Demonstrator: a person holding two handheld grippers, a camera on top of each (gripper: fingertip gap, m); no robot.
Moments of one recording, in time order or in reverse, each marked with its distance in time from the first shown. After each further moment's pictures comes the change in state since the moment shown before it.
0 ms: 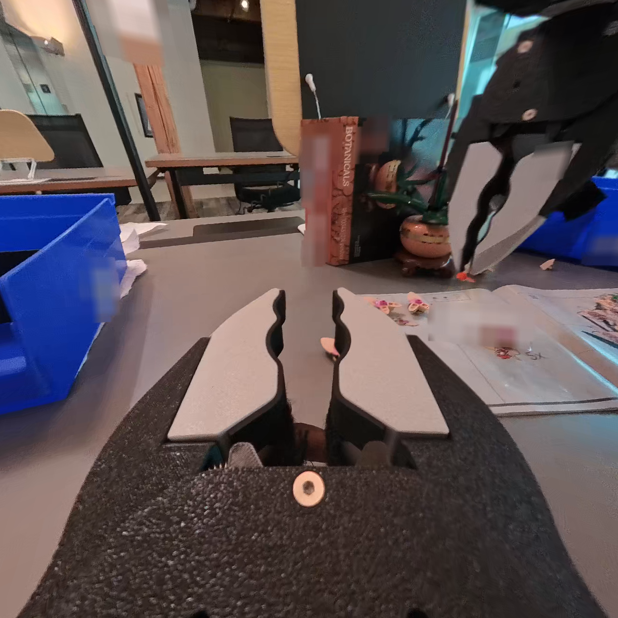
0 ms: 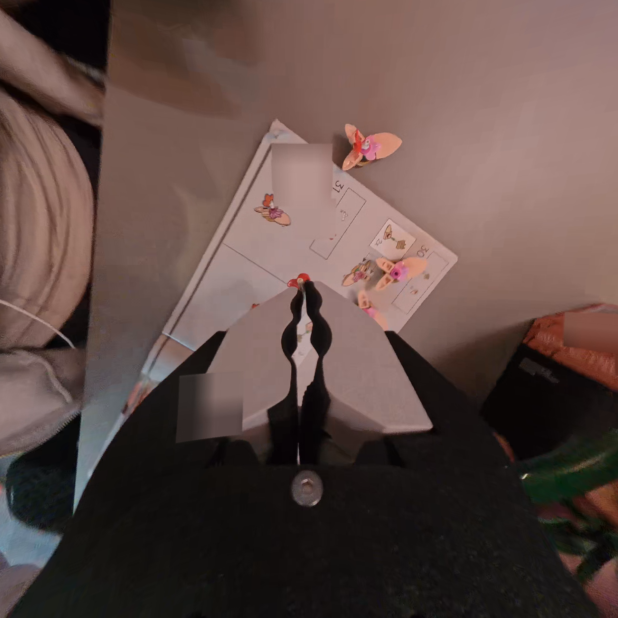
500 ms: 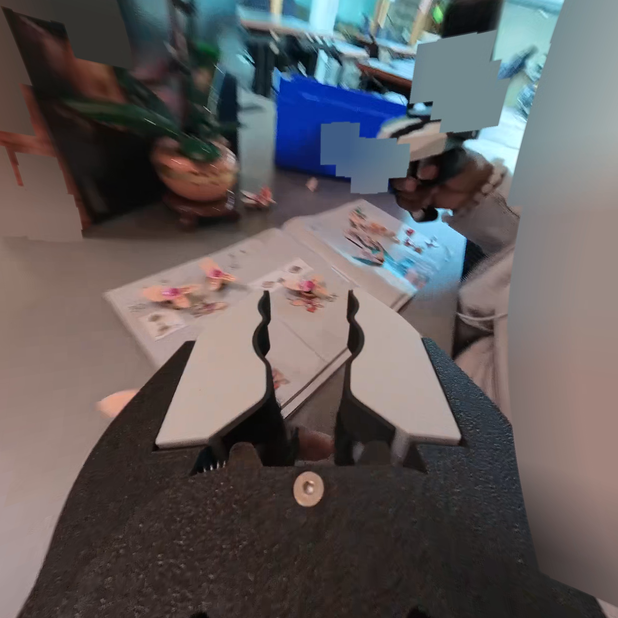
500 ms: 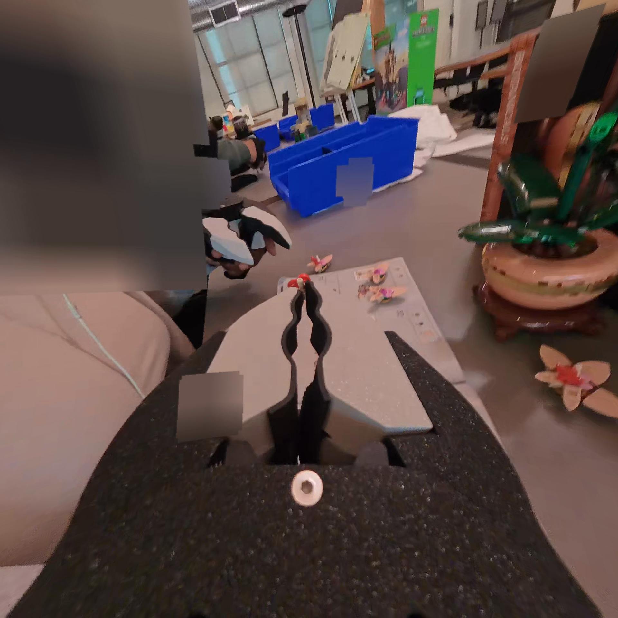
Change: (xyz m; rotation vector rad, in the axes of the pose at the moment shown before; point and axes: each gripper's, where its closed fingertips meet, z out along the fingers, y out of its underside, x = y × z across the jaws) left arm 0.123 0.013 0.016 -0.326 0.781 -0.096; right arm -0.064 0.082 -0.076 1.181 0.280 0.600
